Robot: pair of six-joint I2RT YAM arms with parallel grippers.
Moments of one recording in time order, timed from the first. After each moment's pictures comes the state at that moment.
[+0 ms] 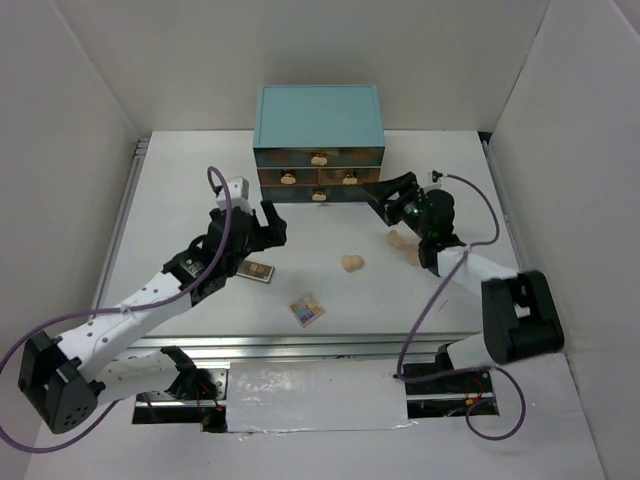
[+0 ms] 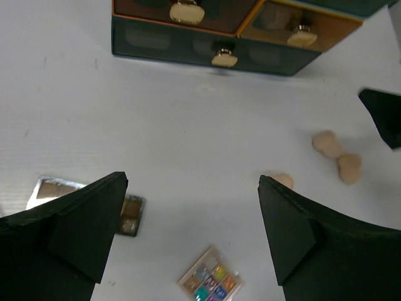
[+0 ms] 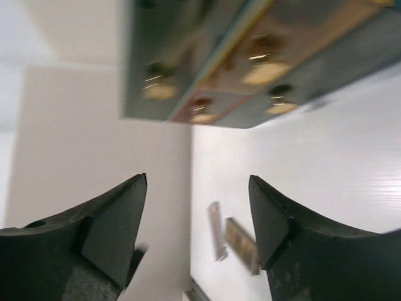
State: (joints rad) left arm -0.71 1.05 0.86 -0.23 -0.46 -0.59; right arm 0.19 1.48 0.67 0.64 -0.31 1.23
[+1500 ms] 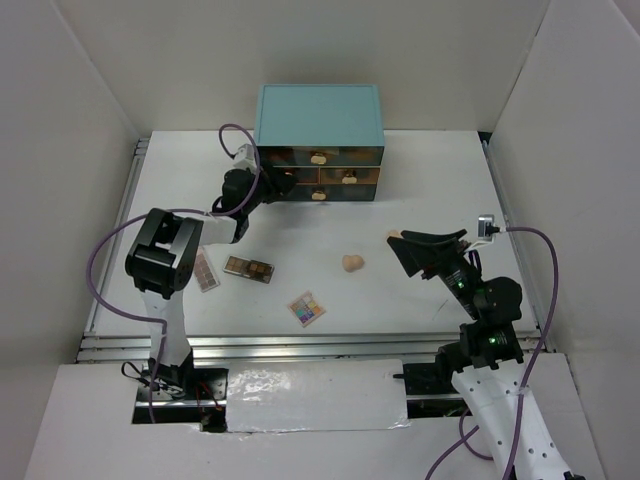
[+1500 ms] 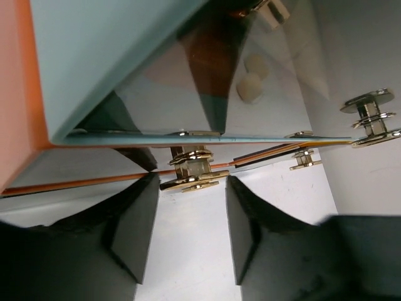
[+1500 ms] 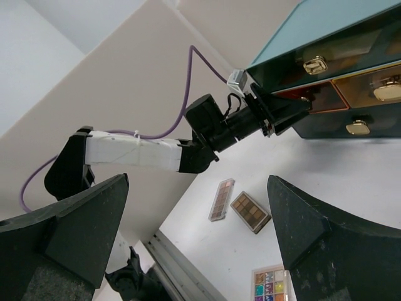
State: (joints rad) left arm -0.27 1.99 1.09 0.75 0.22 -0.77; right arm 0.19 0.32 0.42 0.21 -0.42 0.91
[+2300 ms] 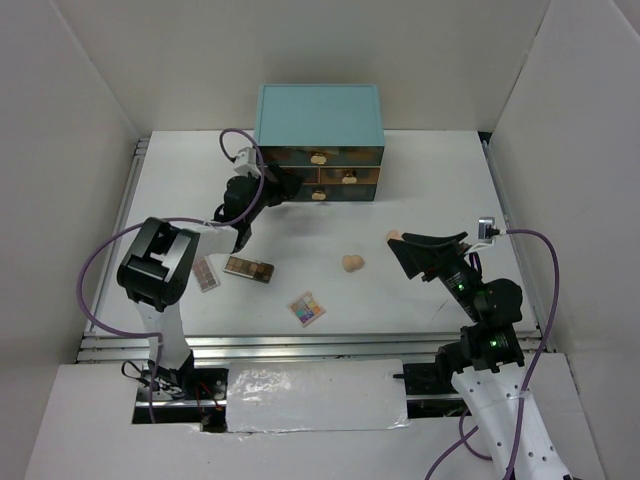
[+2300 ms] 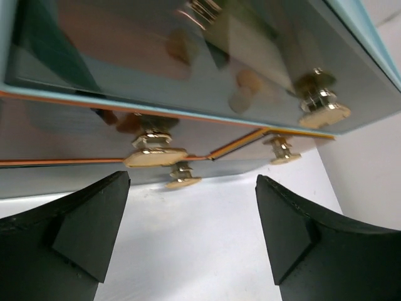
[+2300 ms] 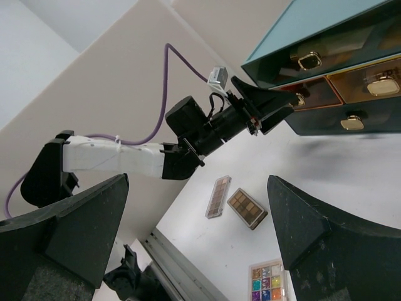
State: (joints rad) left arm -0.34 1.89 0.98 0.82 0.11 -0.71; right arm 0.19 0.30 0.42 0.17 -0.41 0.89
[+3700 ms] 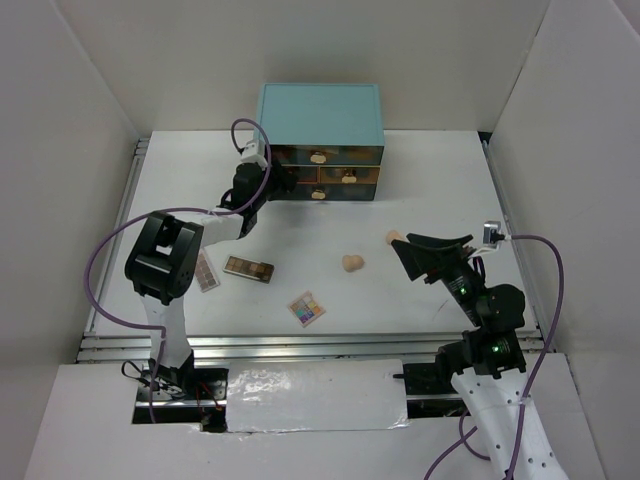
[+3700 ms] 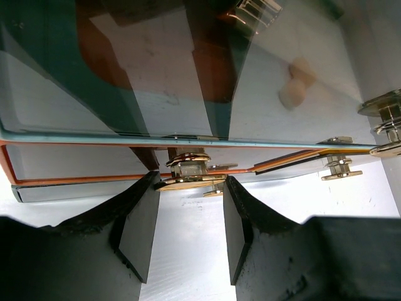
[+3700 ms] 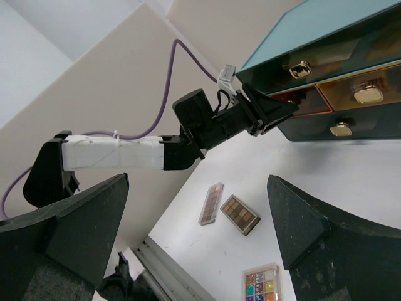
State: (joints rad) left arm -0.34 1.95 1.16 0.55 0.02 -0.61; right arm 0.19 0.25 0.42 0.13 -0.37 0.87
